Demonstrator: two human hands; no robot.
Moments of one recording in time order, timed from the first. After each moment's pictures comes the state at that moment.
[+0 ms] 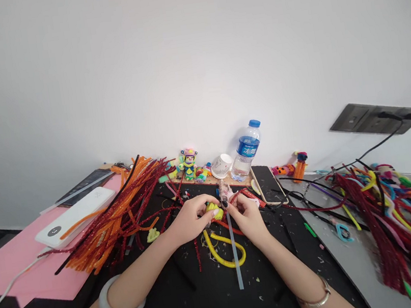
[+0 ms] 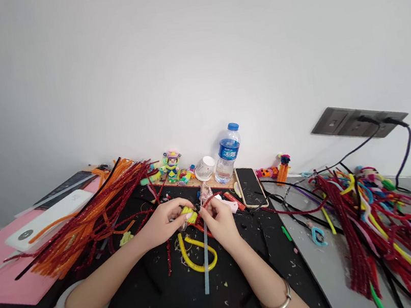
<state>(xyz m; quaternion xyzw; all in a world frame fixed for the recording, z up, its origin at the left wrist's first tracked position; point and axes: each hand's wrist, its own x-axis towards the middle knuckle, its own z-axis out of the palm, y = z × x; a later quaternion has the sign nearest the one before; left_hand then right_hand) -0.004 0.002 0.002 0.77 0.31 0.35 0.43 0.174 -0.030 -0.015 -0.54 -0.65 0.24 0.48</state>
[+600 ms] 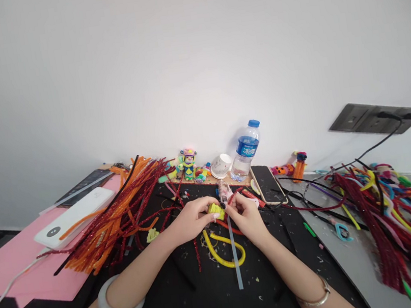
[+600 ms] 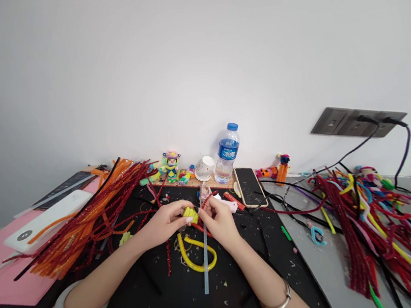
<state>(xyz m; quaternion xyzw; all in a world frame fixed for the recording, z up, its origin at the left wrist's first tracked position) -0.002 0.006 -0.007 0.75 0.29 0.32 0.50 0.177 -0.029 -0.019 -0.53 -0.65 0.26 0.48</state>
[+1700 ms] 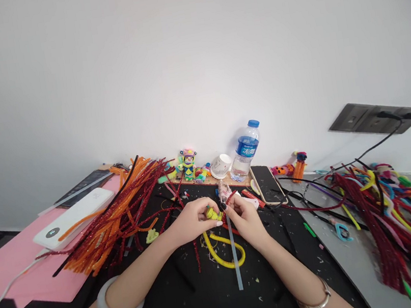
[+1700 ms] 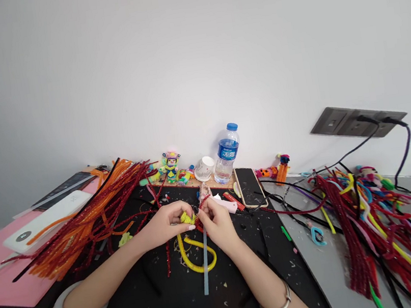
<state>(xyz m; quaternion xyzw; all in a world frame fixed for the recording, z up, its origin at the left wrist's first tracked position) -0.002 0.007 -0.009 0.73 0.28 0.30 0.54 0.172 -0.033 -0.013 -0.51 -0.67 0.28 0.47</state>
